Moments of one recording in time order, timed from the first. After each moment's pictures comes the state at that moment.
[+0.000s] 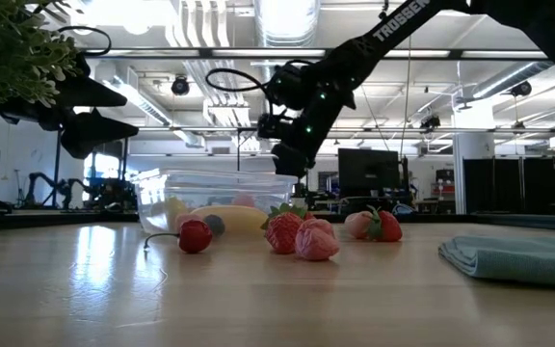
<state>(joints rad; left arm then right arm) -0.07 0.29 0.01 0.10 -0.22 -0.39 -0.37 2.08 1.52 -0.42 0.00 -0.26</state>
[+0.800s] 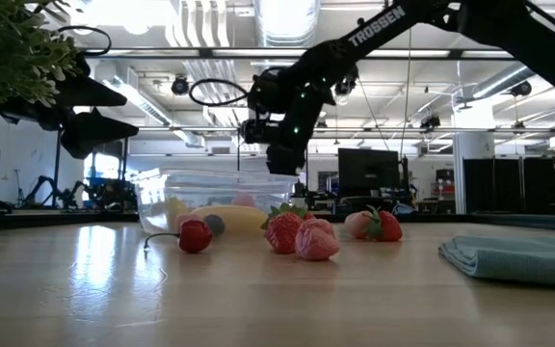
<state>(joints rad) -0.07 0.29 0.01 0.10 -0.22 -0.39 -0.39 2.24 1.82 -0.72 -0.05 -0.45</state>
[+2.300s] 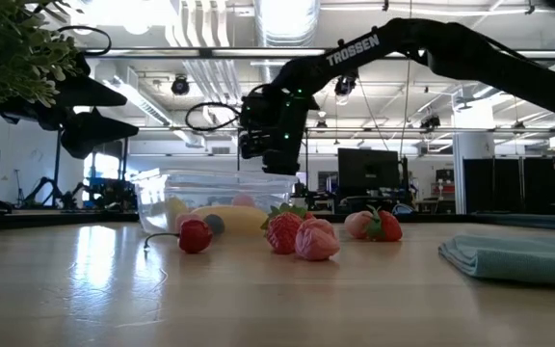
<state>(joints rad) -0.07 0.29 0.01 0.10 -0.22 -0.39 -0.45 2.49 2.28 -1.12 -0.10 -0.42</state>
